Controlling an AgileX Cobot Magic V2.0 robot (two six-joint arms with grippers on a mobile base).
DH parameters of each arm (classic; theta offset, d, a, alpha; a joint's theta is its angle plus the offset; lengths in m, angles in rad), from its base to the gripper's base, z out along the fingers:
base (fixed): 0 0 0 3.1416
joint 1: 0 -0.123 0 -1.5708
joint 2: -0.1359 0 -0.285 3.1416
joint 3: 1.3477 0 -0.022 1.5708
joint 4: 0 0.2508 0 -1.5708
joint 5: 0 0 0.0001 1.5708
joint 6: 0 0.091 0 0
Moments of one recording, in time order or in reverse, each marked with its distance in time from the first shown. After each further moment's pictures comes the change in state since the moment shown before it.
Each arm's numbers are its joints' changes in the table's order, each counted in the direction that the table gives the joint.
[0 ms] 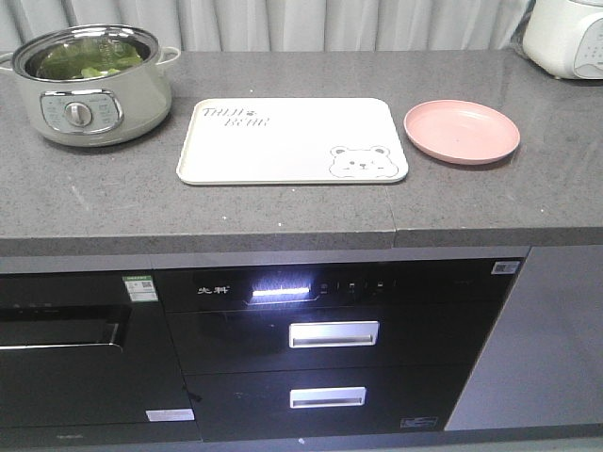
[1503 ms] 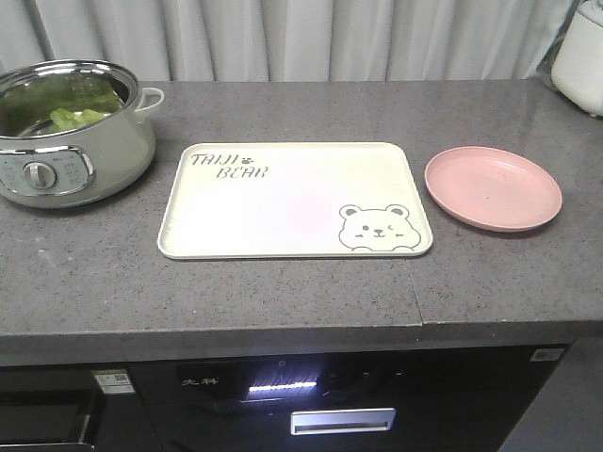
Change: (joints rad) left arm 0.000 0.000 0.000 0.000 0.000 0.000; right arm 0.000 0.000 0.000 0.000 0.000 0.000
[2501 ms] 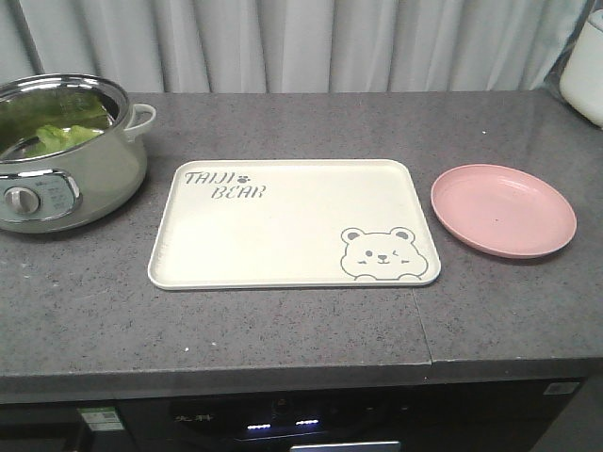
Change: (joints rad) left arm 0.000 0.000 0.000 0.000 0.000 0.000; right arm 0.000 0.000 0.000 0.000 0.000 0.000
